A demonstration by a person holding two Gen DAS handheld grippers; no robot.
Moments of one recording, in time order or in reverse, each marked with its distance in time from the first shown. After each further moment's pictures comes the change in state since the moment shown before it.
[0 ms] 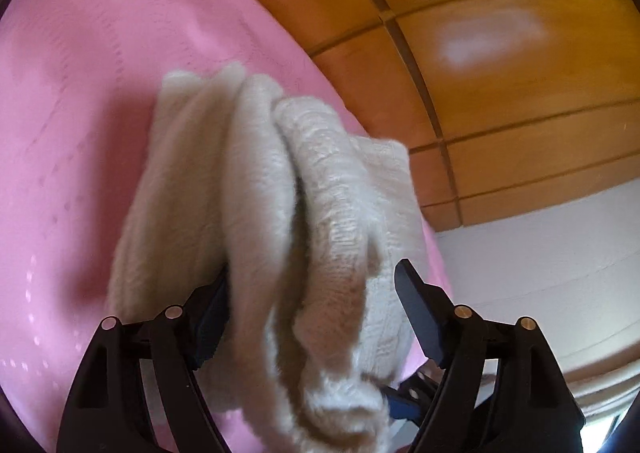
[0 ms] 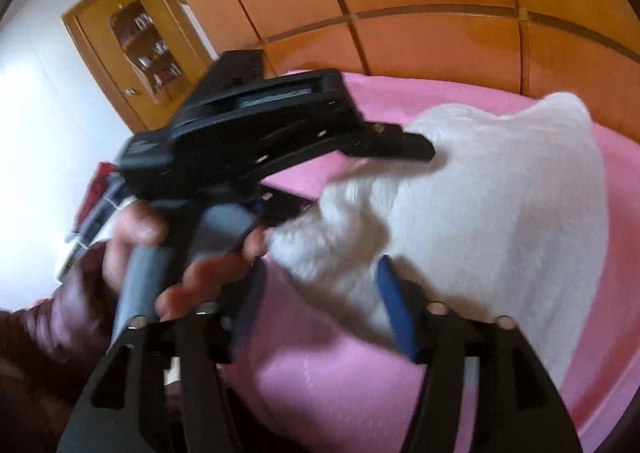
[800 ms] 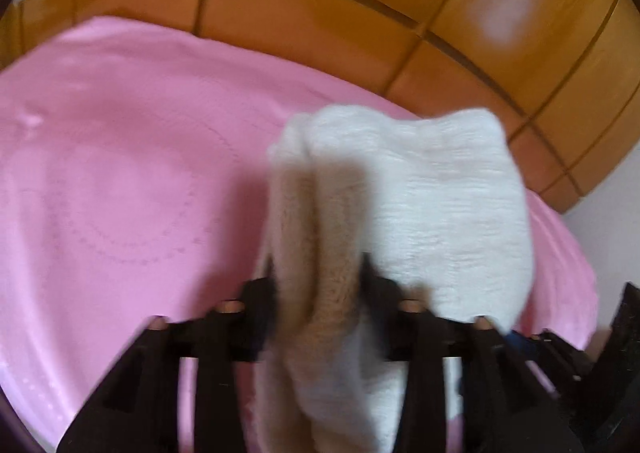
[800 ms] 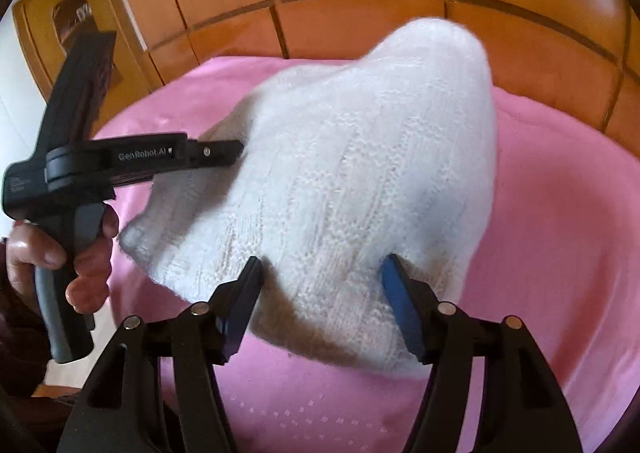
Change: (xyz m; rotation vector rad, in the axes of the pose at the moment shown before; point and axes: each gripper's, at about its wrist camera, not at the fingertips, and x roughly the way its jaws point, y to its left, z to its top) left arm -0.014 -0.009 -0.026 0.308 -0.234 0.534; right arm 0.022 -0.036 -0.019 -0.005 0.049 -0.314
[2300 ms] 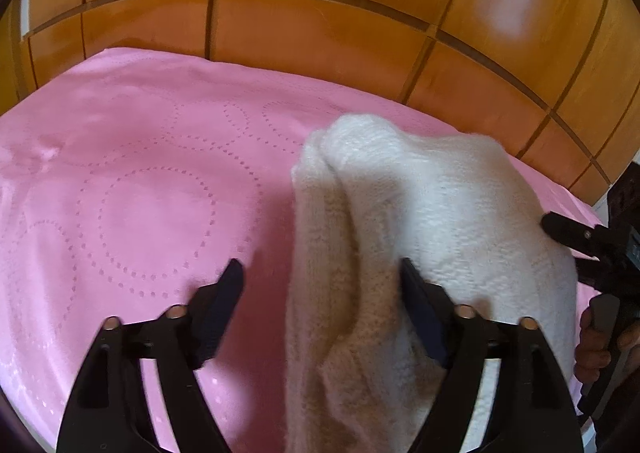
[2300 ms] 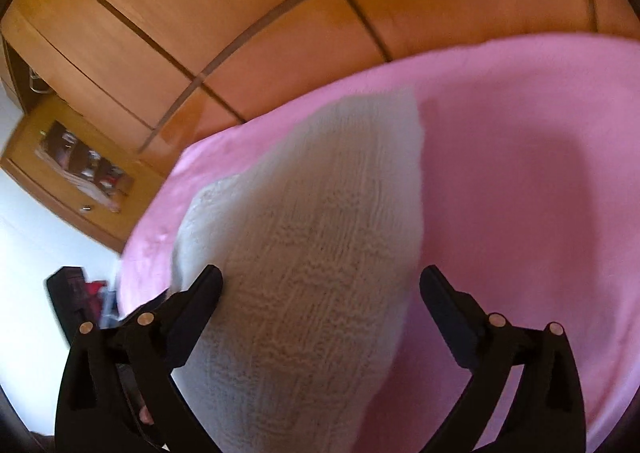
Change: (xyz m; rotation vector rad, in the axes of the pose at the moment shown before) left arm 0.012 0.009 0.003 0.062 -0.044 0.081; right arm 0.041 -0.137 0.062 0.433 -0.010 0.285
